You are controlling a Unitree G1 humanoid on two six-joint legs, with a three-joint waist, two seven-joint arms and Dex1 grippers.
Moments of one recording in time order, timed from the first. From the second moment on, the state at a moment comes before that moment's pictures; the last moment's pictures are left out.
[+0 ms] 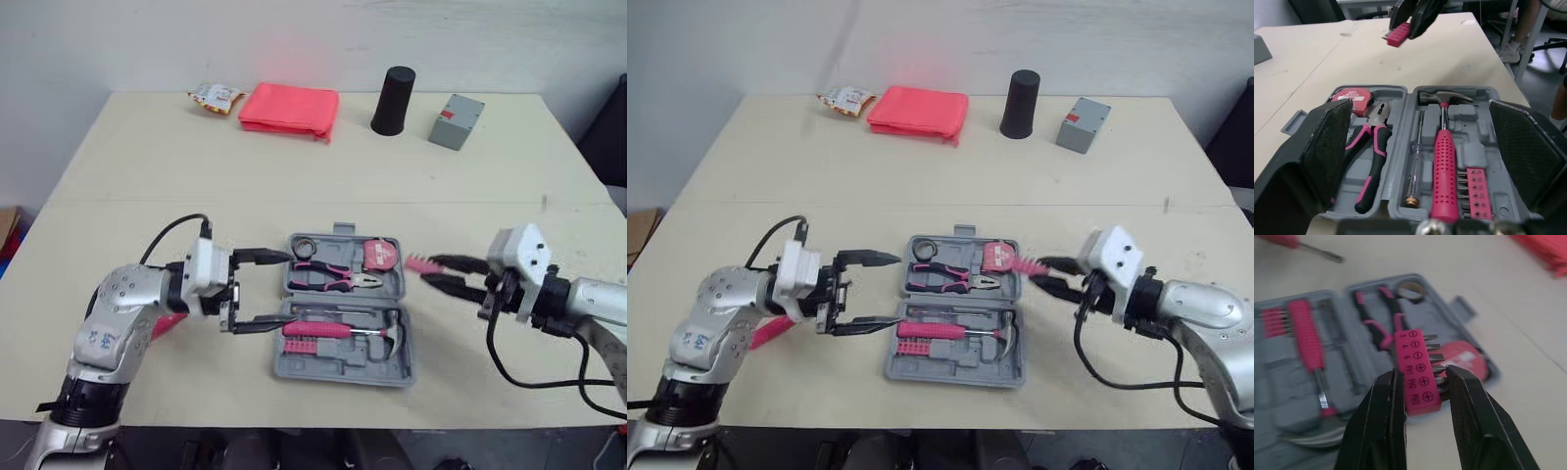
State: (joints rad) left arm -0.23 0.64 0.02 -0.23 -0.52 0.08 -1.20; right arm -0.08 -0.98 -0.17 -0.61 0.63 0.59 0.92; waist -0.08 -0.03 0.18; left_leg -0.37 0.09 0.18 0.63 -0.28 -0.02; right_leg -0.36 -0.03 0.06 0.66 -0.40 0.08
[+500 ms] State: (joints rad) left arm -0.05 0.71 0.05 -0.27 -0.49 -0.03 -1.25; right arm -0.12 -0.97 0.12 -0.86 0.64 0.92 0.70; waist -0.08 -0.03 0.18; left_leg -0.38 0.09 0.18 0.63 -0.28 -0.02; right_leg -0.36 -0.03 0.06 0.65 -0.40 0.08
